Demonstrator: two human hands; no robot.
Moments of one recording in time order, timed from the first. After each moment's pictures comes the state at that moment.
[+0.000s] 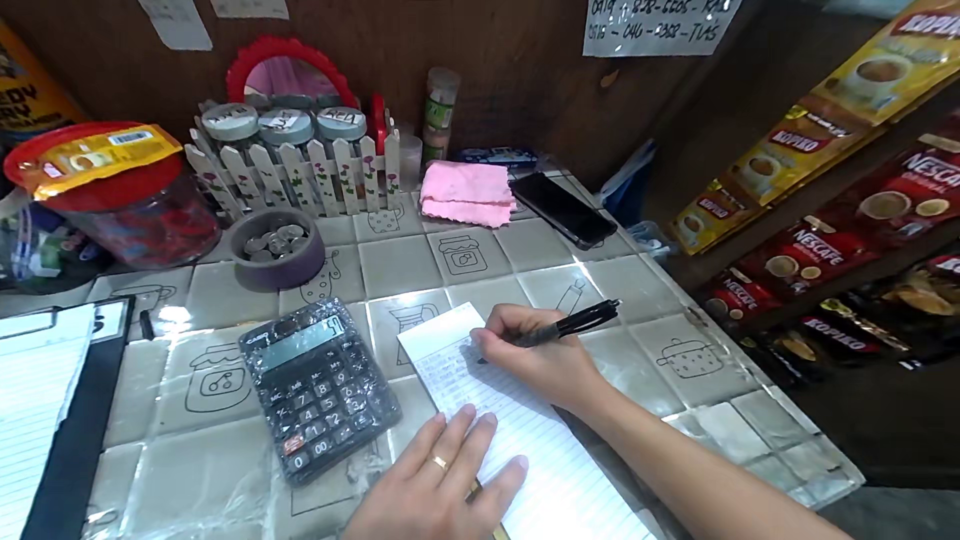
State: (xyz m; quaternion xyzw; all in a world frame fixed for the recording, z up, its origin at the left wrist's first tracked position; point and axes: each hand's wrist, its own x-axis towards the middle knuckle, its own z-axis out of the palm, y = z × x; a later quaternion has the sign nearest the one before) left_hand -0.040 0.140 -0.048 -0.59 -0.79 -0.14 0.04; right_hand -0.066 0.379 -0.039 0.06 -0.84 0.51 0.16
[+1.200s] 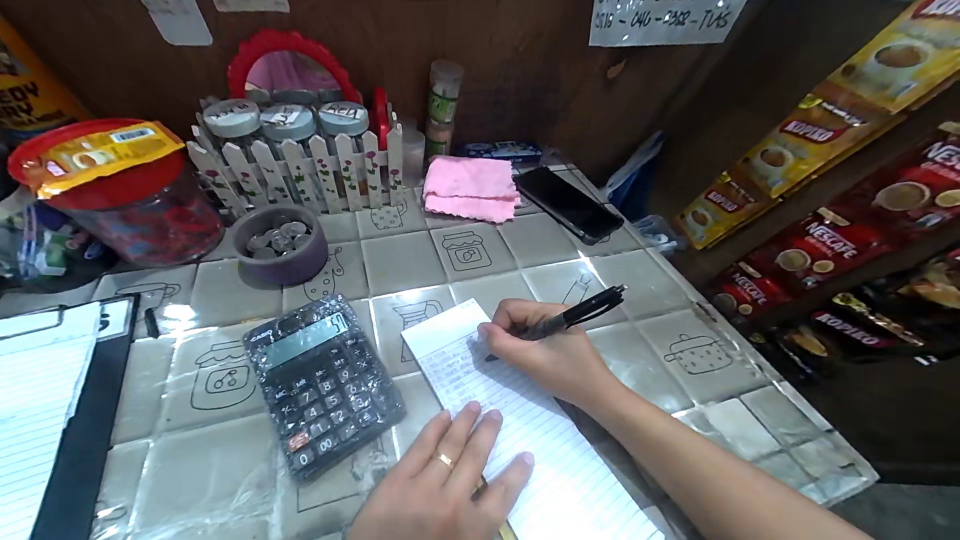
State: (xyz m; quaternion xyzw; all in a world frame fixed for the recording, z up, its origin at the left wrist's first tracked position) left_hand -0.039 0.140 -0.048 -0.59 -0.79 -0.13 0.04; right_hand -0.066 0.380 -0.037 0.04 -0.84 0.52 0.15
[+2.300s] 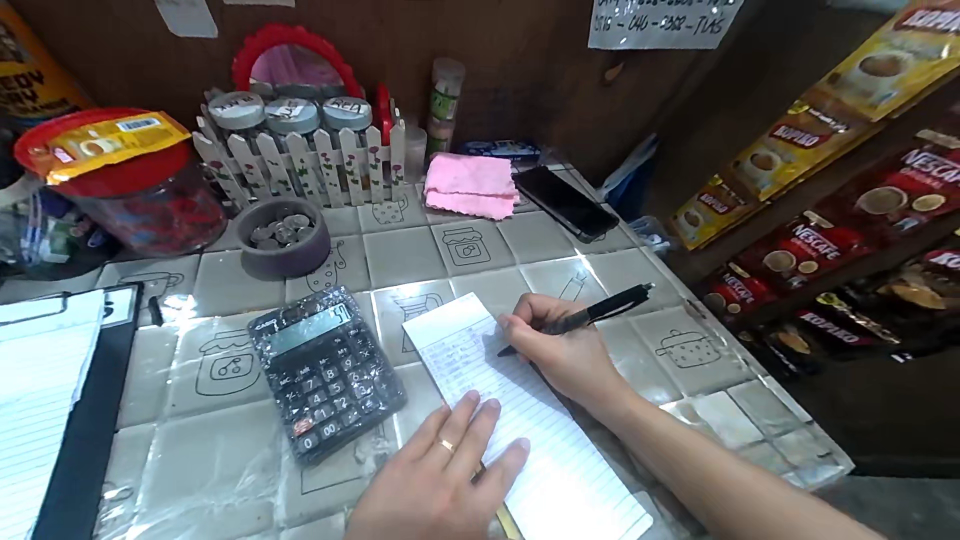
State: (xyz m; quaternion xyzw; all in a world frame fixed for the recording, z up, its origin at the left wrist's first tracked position) left_hand -0.039 0.142 -0.055 -0.59 -0.79 -0.16 0.07; right_hand -0.053 0.378 -0.035 -0.02 -0.79 0.58 0.17
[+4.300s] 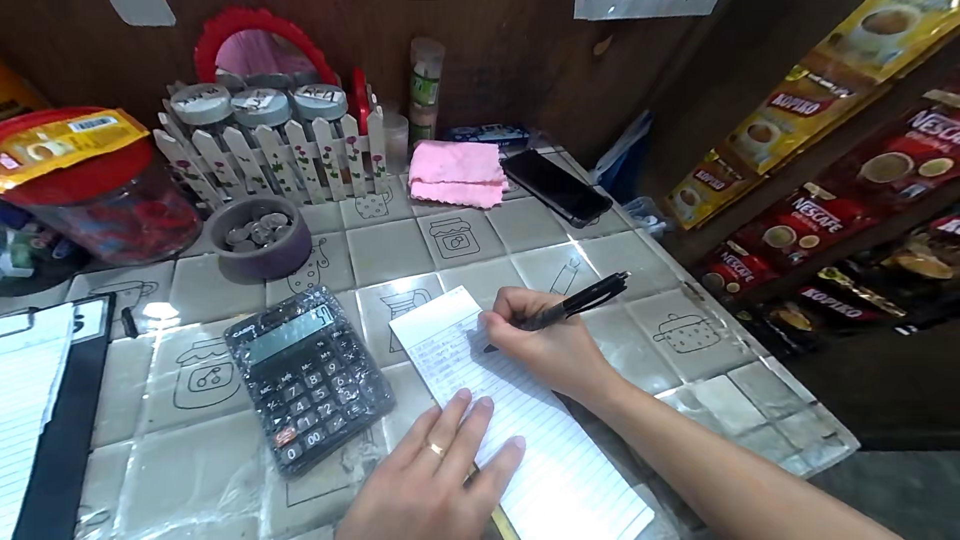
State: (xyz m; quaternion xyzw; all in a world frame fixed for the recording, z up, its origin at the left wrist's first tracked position) left_hand -0.037 0.141 -0.048 -0.59 -0.80 -0.14 0.03; right_hand -0.056 0.379 -0.038 0.02 -0.83 0.54 0.17
